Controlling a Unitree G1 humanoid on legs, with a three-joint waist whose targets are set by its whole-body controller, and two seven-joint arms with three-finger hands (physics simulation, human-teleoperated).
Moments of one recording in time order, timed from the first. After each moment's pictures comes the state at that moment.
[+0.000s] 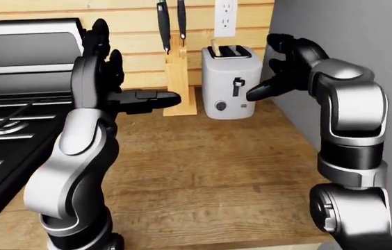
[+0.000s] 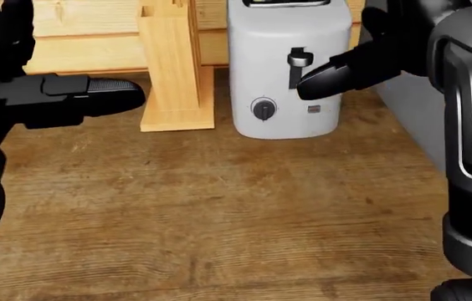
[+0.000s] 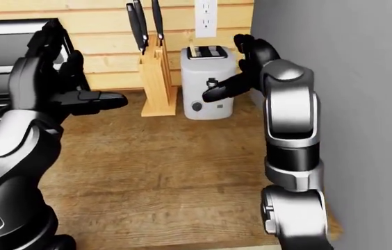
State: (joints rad) left arm -0.67 0.22 0.16 -0.60 -0.34 1.01 0.30; right arm -1.02 -0.35 -0.09 -0.02 -0.26 1.15 0.51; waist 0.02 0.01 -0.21
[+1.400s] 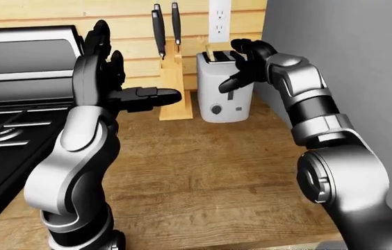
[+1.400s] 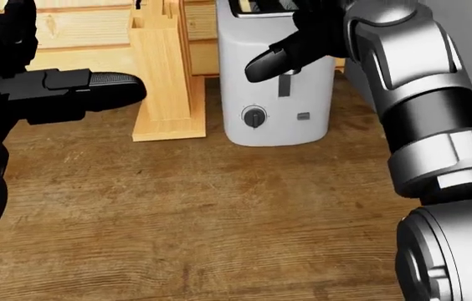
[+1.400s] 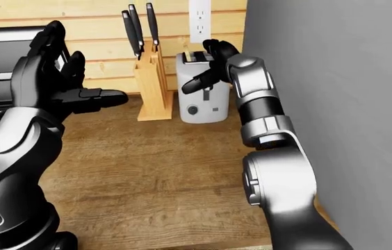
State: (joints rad) left arm -0.70 0.21 0.17 -0.58 -0.36 1.04 0.32; right arm -1.36 -0.26 -0.08 0.99 -0.16 0.50 0.41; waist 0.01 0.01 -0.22
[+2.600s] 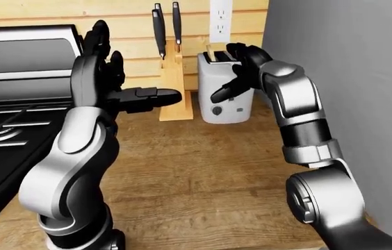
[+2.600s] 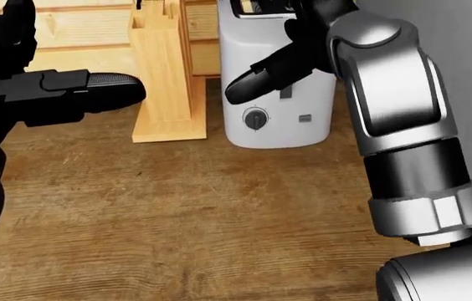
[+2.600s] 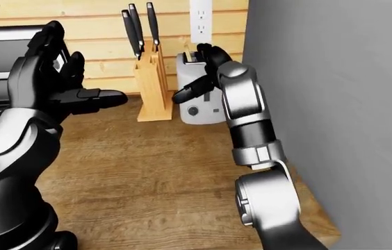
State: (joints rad) left arm -0.70 0.22 0.18 -0.61 -0.39 1.07 0.35; right arm -1.17 -0.19 -0.03 0.47 -0.24 0.83 0.40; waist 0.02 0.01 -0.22
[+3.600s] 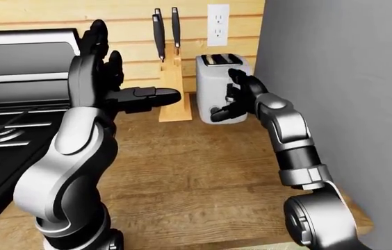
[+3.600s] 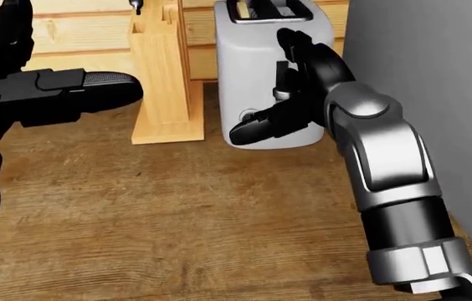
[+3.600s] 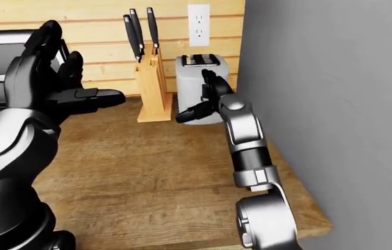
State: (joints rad) left arm -0.70 0.23 0.19 -0.63 -0.44 1.08 0.38; right arm -0.96 -0.15 -0.06 0.48 -0.10 0.66 0.26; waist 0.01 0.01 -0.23
